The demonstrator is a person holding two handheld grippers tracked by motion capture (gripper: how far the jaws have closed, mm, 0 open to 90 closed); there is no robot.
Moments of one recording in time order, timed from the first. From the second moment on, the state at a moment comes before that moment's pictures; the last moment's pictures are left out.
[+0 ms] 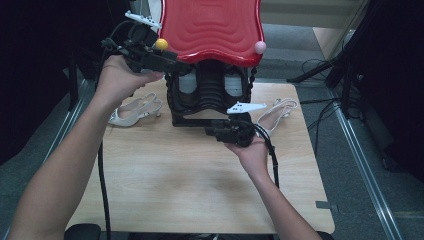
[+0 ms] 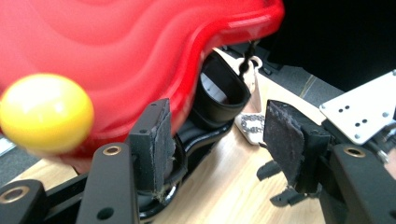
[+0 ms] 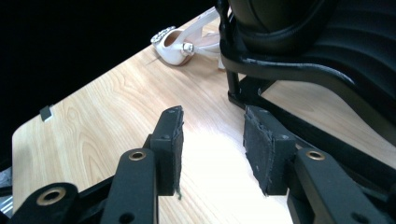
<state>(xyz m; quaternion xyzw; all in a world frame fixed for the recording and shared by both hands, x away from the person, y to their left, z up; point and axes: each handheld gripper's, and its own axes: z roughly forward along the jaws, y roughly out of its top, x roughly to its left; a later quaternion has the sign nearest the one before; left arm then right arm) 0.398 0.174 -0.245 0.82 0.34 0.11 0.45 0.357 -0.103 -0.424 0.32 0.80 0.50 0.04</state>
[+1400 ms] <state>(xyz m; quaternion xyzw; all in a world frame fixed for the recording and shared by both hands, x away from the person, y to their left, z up) 0.375 0.225 -0.382 0.81 0.39 0.07 0.44 0.342 -0.164 -0.468 0.36 0.79 0.49 0.04</state>
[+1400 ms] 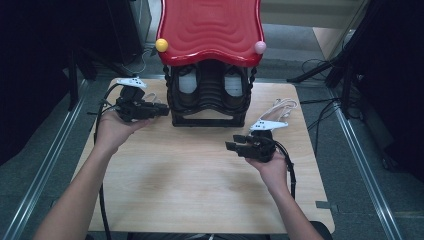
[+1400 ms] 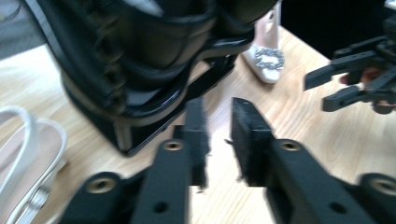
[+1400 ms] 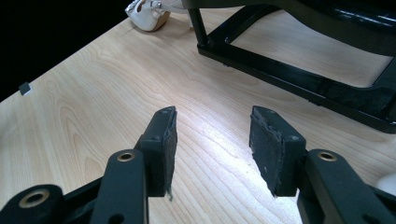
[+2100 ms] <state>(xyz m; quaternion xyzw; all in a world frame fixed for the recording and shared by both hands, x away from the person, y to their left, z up) 0.451 0.292 -0.419 0.78 0.50 0.07 0.37 0.338 -0.167 -0.477 0.37 0.80 0.47 0.05</state>
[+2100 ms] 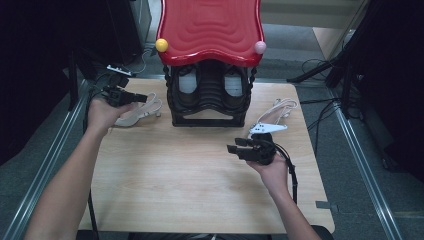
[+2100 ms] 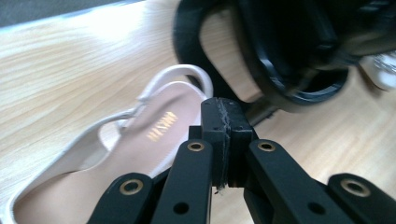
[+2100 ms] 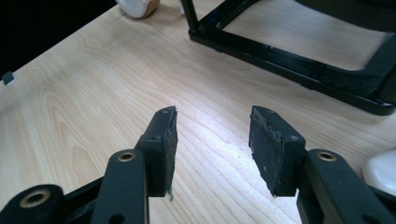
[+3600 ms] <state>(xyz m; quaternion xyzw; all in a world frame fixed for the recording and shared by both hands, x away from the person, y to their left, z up) 0.424 0.319 -0.483 0.76 0.54 0.02 0.36 0.352 -0.172 -0.485 0.38 0.79 0.47 0.03</state>
